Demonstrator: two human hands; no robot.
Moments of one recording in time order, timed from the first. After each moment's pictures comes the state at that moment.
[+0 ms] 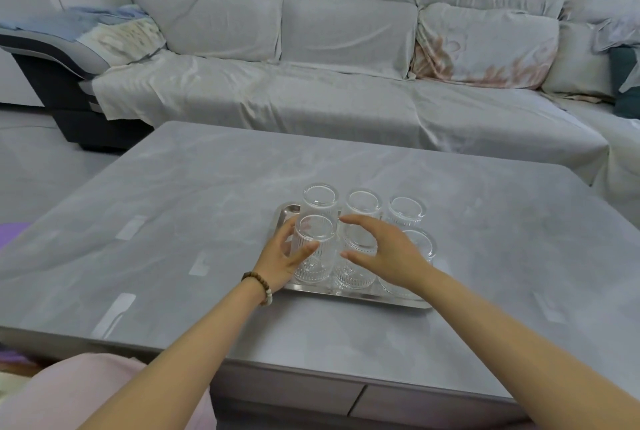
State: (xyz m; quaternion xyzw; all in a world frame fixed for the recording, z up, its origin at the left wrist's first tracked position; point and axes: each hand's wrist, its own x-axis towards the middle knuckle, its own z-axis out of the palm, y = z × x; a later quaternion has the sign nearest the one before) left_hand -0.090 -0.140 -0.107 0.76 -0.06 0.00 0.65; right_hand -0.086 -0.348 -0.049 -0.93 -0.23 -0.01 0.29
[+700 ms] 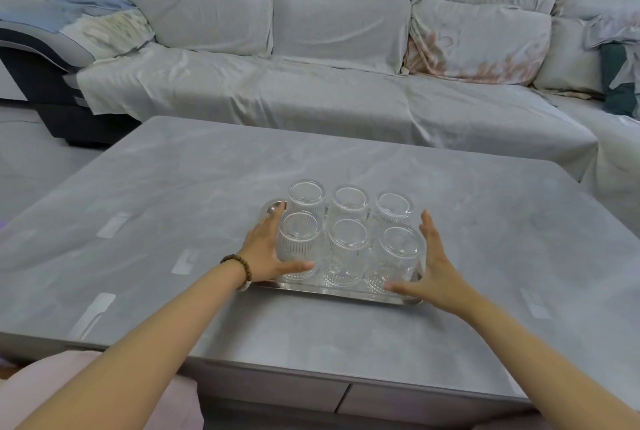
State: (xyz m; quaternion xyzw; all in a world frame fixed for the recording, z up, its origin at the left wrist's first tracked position) left_hand -0.063 -0.126 -0.113 0.93 -0.10 -0.02 0.36; right_hand -0.094 -0.444 -0.095 -0.91 -0.11 0.02 0.40
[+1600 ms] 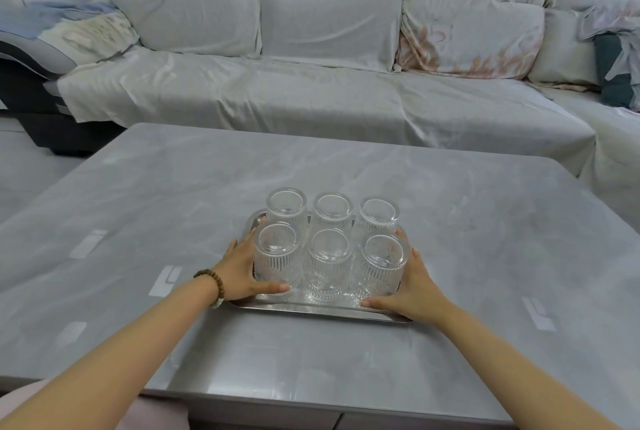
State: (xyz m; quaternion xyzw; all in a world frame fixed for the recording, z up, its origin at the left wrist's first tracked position) left_hand -0.048 -0.106 -0.127 0.94 -0.14 -0.07 0.29; right_hand -0.069 -0.433 -0.127 -0.92 -0.11 0.02 0.36
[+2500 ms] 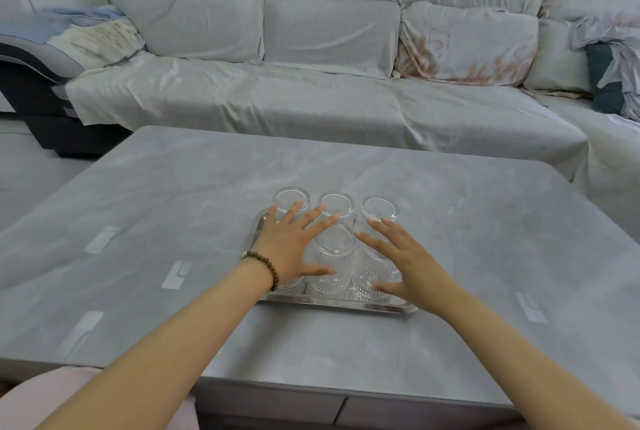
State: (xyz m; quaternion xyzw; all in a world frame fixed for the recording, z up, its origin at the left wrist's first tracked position) left_hand -0.057 -0.172 -0.073 0.98 -0.21 0.01 -0.01; right_hand -0.083 -0.424 -0.077 -0.95 -0.28 -0.05 0.13
